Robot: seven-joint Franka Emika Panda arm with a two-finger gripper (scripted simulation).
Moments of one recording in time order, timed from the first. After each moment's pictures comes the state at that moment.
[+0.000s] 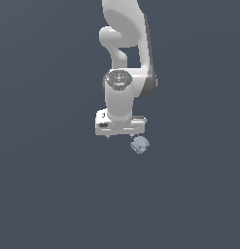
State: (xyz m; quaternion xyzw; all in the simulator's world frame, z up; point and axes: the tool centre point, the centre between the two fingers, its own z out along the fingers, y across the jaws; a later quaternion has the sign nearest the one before) arm -0.006 0.003 0.134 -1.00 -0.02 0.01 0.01
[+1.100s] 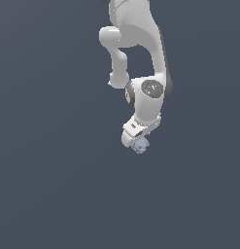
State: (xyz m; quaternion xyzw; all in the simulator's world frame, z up) arm -0.019 0.099 0.094 -0.95 -0.32 0.00 0.00
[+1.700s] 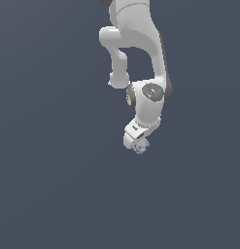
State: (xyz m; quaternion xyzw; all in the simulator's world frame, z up) arm -0.021 0.104 0.080 -0.94 -0.33 0.00 0.00
